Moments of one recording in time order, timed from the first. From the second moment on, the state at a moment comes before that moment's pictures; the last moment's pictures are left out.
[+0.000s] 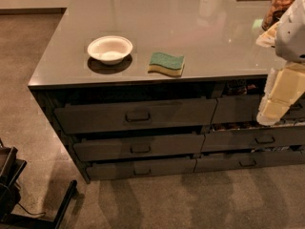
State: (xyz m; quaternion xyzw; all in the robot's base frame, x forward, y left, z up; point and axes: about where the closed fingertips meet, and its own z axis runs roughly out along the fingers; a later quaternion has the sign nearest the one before) arm 0.438 -0.217 0.976 -0.60 0.78 -0.03 0.16
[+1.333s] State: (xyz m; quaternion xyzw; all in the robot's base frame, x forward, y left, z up) arm 0.458 -0.182 0.886 -0.63 0.75 -0.02 0.19
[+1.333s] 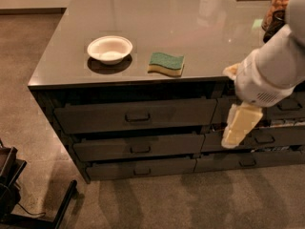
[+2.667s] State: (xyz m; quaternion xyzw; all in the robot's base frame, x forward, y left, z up) arm 0.500 -0.153 0.776 -0.64 0.73 0.00 0.24
